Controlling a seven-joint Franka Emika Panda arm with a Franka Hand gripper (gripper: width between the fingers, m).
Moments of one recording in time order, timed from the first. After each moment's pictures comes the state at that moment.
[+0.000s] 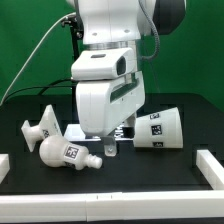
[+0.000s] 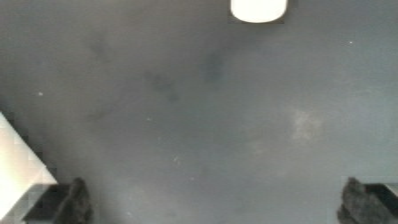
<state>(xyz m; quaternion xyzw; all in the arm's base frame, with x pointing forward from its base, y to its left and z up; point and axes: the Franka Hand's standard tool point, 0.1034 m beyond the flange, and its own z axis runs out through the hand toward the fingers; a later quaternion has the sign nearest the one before) 0.567 -0.007 0.062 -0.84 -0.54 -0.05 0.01</state>
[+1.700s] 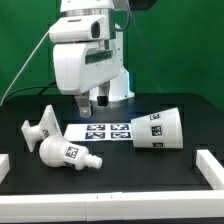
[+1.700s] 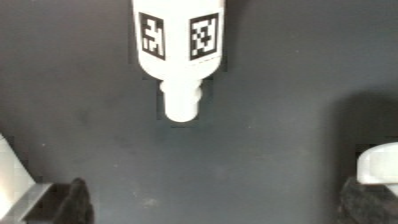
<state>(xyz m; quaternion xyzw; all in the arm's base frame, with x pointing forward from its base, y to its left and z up) 0.504 -0.055 0.111 -0.82 -0.58 -0.03 0.00</state>
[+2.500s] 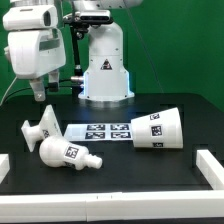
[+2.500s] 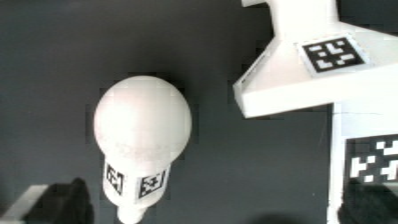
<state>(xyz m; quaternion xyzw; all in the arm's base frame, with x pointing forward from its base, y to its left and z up) 0.450 -0.139 0.123 -0.76 -0.65 -0.03 0.00</state>
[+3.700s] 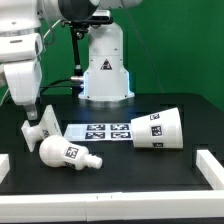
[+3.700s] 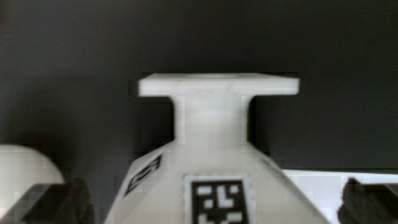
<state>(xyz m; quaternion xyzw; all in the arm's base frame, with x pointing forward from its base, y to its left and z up) 0.396 -0.176 0.069 -0.68 -0.73 -0.01 0.06</state>
